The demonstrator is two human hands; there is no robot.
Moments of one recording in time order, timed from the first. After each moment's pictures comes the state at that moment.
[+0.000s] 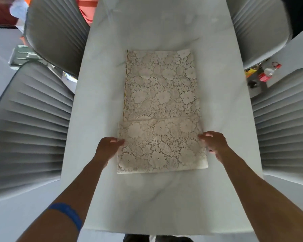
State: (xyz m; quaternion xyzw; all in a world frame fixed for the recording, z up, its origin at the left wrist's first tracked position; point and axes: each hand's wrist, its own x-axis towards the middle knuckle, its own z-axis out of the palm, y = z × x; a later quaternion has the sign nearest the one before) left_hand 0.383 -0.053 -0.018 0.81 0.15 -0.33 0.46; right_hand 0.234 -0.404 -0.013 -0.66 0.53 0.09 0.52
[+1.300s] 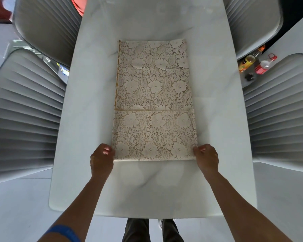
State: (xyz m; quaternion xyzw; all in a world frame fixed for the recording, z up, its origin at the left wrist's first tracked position) left_hand 0.284 -0.037 -0.045 0.92 0.07 -0.13 0.36; right_hand 0.142 -0.354 -0.043 -0.76 0.54 0.05 0.35
